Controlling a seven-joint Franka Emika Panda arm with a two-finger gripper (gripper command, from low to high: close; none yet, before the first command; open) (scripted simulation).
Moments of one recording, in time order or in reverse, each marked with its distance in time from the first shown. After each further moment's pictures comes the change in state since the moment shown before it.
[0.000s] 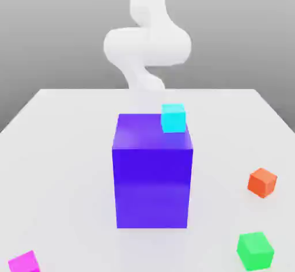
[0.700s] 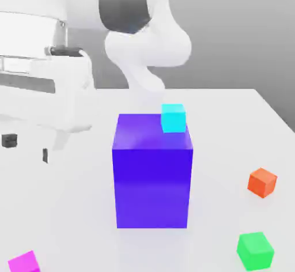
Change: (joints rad) arm -0.201 0.768 -0.079 0.077 0.013 0.190 0.330
